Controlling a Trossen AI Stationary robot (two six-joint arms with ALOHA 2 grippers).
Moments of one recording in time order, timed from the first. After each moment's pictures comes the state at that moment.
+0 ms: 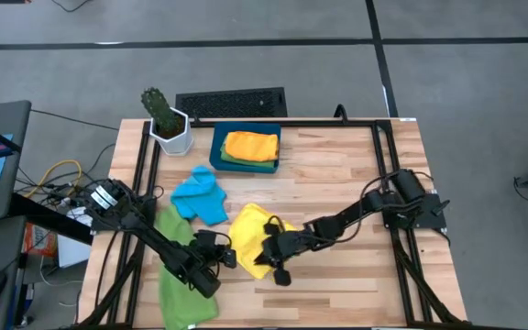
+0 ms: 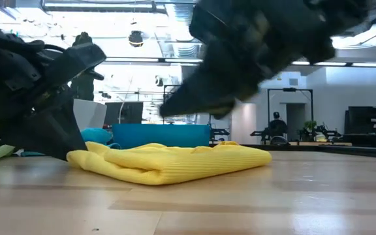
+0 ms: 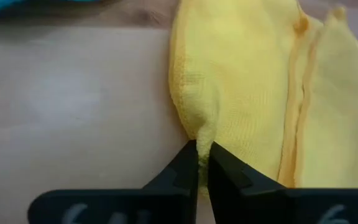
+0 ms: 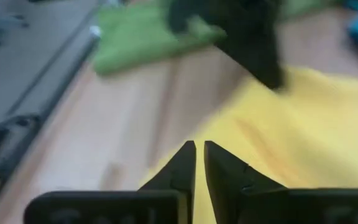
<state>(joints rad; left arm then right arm) -0.70 1.86 0.90 -0.37 -0.74 -2.04 0.36 1.97 0.99 0.43 0.03 0.21</state>
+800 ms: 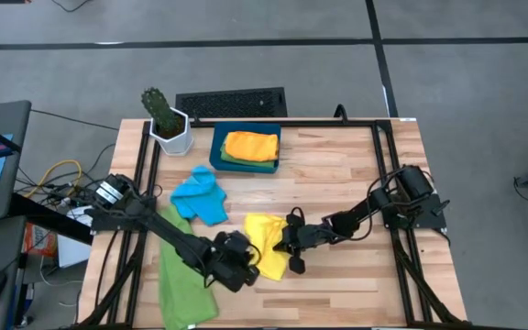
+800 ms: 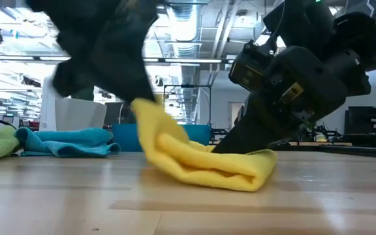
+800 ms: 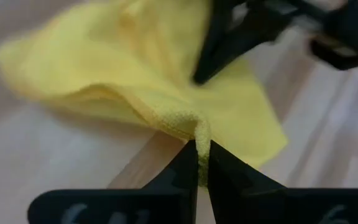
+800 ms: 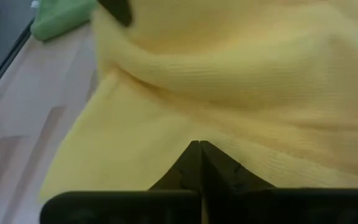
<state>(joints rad) -0.55 1.86 1.20 -0.38 -0.52 -1.22 0.35 1.94 0.71 0.64 0.11 0.34</state>
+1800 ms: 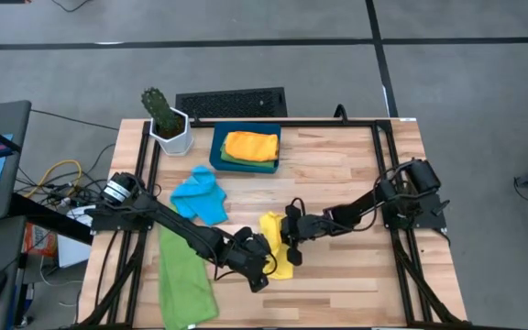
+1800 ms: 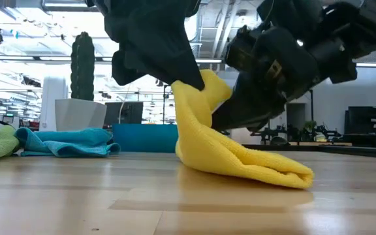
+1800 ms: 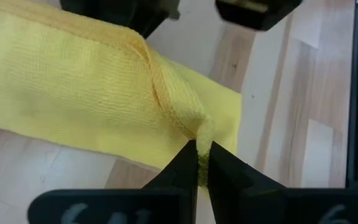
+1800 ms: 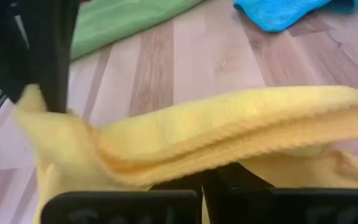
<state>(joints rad) -0.46 1.90 1.30 -0.31 -0.29 -0.78 0.29 1.84 0.71 0.59 0.11 0.30</state>
